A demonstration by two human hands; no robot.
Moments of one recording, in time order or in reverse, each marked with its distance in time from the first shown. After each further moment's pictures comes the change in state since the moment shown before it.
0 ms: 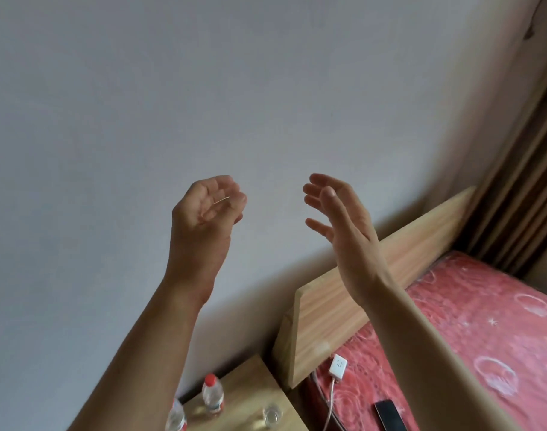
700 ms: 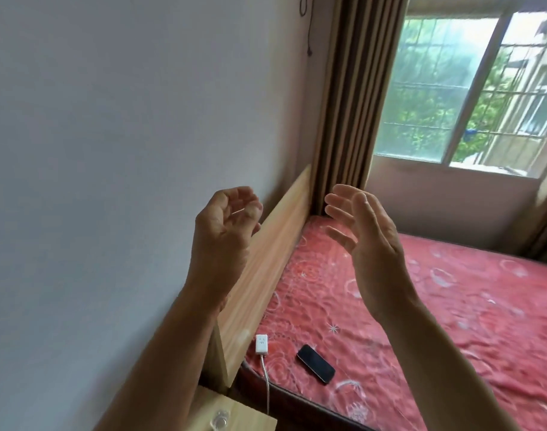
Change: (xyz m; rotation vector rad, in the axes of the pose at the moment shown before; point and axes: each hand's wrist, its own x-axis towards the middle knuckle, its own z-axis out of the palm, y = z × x) left_hand -0.049 0.029 0.060 -0.185 -0.610 -0.026; right_hand -0.128 -0.075 -0.049 -0.224 0.619 -0.051
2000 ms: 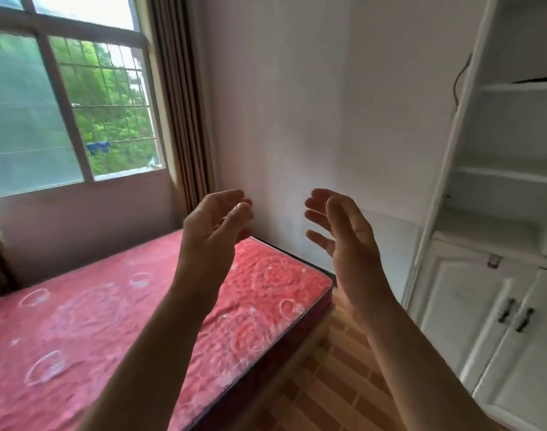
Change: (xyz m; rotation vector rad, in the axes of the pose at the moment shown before) left_hand -0.319 0.140 0.469 -0.543 -1.092 -0.076; right_hand -0.309 -0.230 -0.440 -0.560 1.035 -0.114
